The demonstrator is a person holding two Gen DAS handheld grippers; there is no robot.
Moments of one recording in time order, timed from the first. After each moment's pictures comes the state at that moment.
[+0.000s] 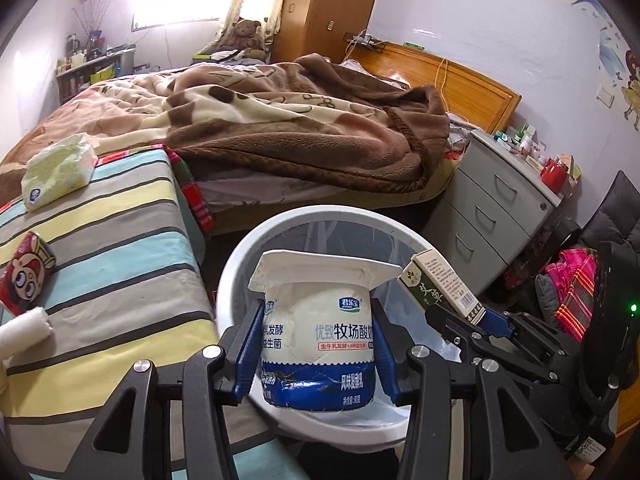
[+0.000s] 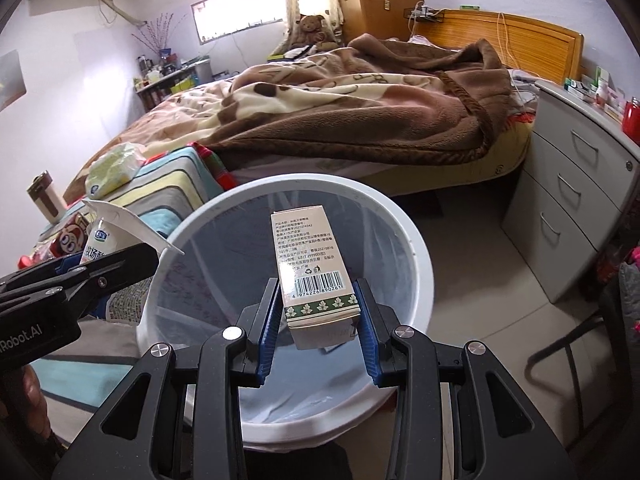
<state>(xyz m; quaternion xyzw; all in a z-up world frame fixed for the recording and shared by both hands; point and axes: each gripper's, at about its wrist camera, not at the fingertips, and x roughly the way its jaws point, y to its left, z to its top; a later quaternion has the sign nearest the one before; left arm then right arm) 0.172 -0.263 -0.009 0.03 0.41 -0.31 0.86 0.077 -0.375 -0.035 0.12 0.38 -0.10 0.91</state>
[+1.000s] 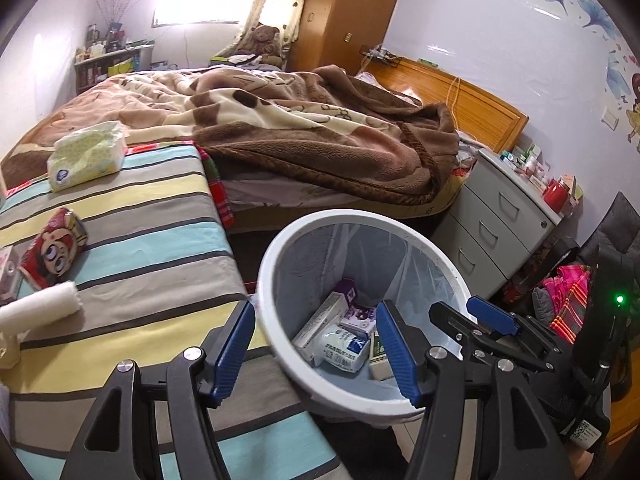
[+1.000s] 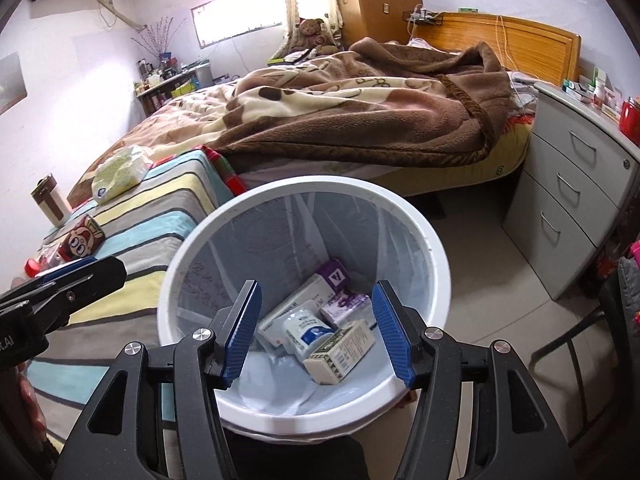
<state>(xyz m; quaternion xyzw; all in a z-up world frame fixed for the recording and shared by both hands) 0.161 -0.217 0.001 -0.01 0.40 -0.29 0.87 0.074 -0.356 -0.026 0.13 0.37 -0.10 0.91</state>
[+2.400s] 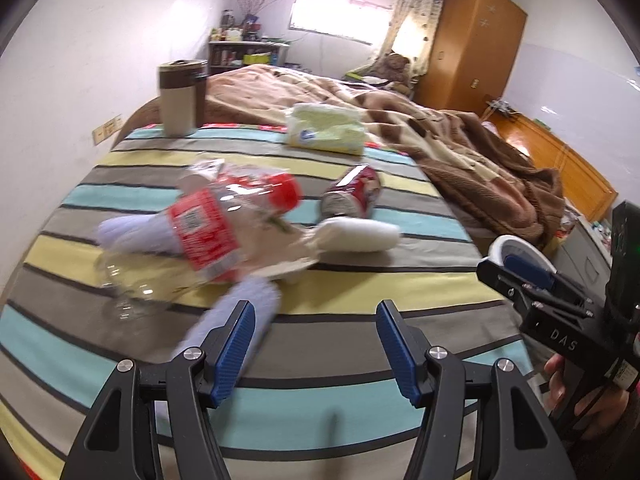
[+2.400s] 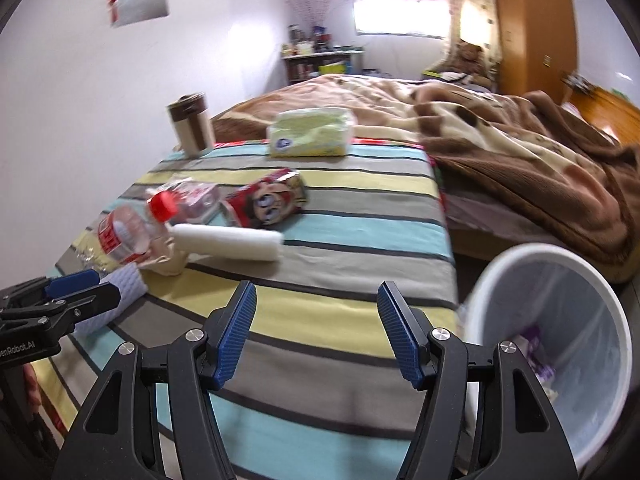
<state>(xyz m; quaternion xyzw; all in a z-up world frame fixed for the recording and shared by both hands) 0.141 0.043 -0.019 -0.07 0.39 -0.09 0.91 0.125 -0.173 -0.016 0.01 0.35 0.12 0.93</state>
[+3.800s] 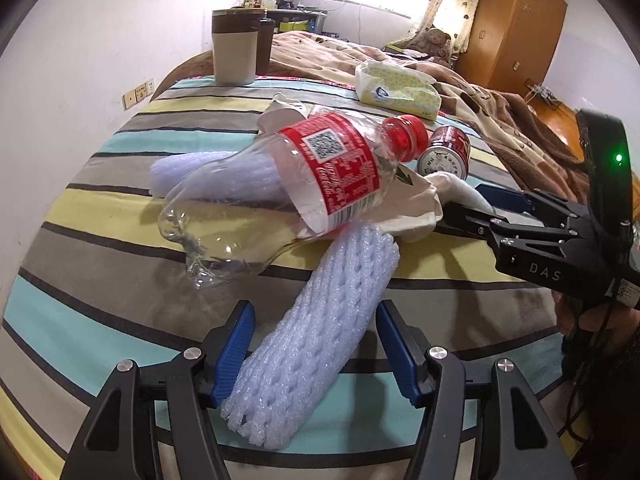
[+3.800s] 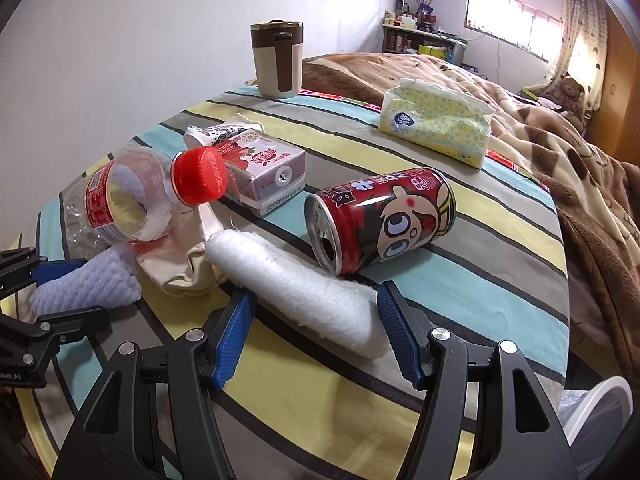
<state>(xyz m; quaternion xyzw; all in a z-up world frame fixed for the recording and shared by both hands) 0.159 0.089 -0.063 -0.06 0.45 -0.04 0.89 0.191 -0.092 -0.040 -0.11 0.39 0.24 0.88</state>
